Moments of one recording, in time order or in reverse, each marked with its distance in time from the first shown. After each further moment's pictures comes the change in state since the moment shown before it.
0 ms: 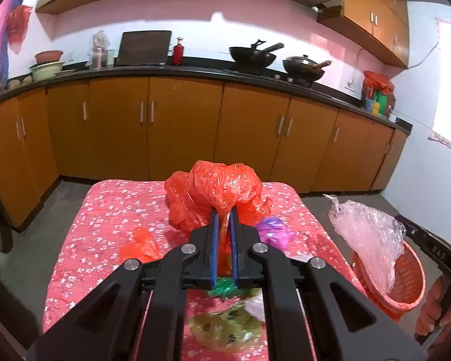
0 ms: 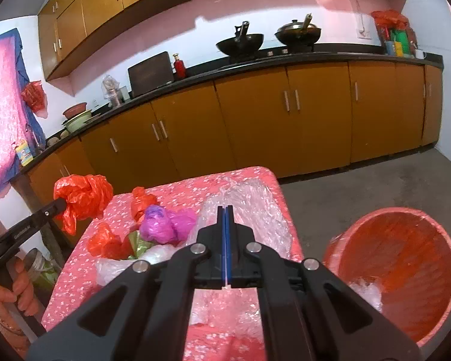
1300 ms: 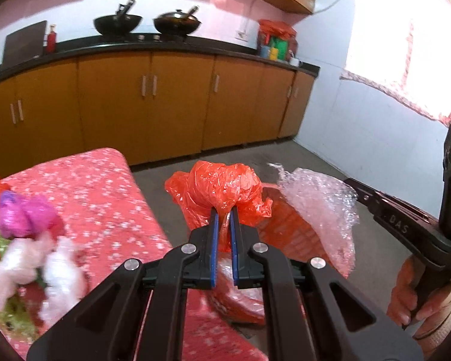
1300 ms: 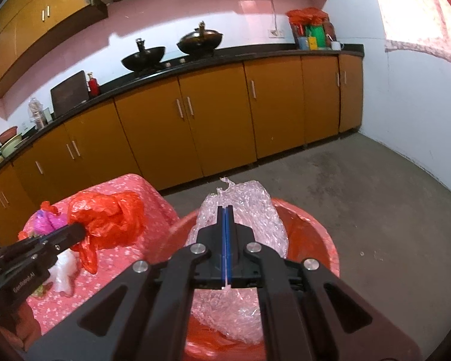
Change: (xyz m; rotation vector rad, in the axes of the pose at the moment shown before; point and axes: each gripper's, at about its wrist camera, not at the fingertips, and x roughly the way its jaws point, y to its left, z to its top) left arm 0.065 -0.258 -0.062 0.212 0.163 -0.417; right arm -0.075 -0.196 -0.025 0.128 -0.031 -0.346
